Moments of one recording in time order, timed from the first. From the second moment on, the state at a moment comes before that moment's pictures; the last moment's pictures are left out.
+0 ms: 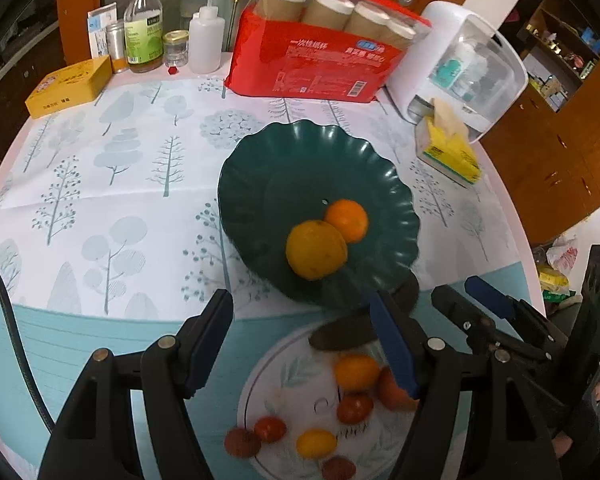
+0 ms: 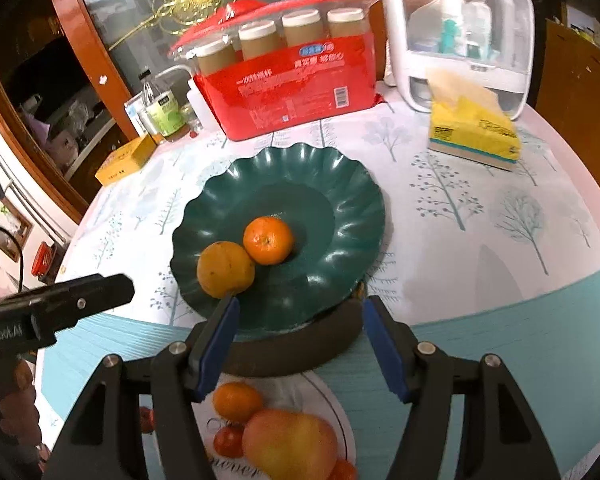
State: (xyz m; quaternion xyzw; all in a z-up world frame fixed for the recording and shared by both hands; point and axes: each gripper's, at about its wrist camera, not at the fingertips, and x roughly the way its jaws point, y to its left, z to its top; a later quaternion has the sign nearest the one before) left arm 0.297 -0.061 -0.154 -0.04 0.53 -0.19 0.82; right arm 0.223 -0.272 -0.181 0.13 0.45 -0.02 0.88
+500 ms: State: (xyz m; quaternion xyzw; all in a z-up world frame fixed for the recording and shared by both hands) left arm 0.187 -0.029 -0.108 -0.04 0.48 -0.23 0.85; right arm 0.114 -0.250 -0.151 0.15 0.42 -0.05 0.89
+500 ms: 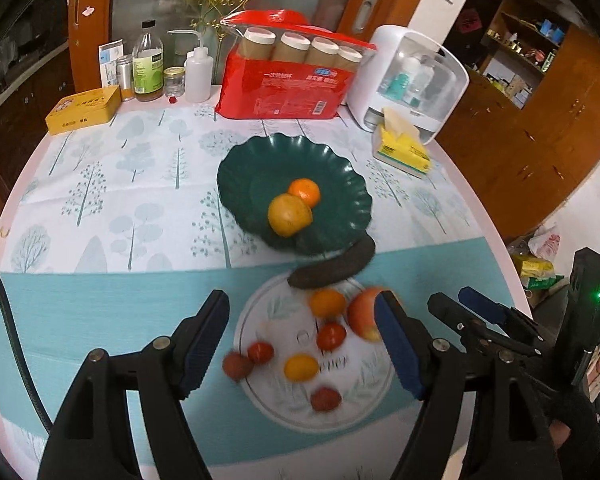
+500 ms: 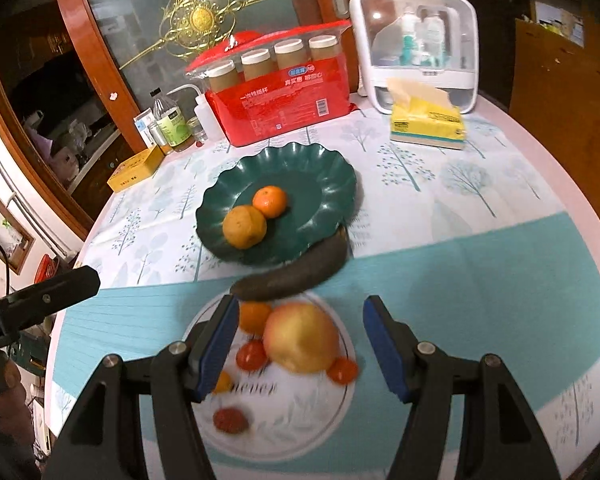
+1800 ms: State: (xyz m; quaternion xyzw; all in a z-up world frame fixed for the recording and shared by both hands) left arm 0.102 -0.045 -0.177 -0.10 0.60 -0.08 0.79; right arm 0.042 -0.239 -0.186 -0.07 0.44 0.08 0.89
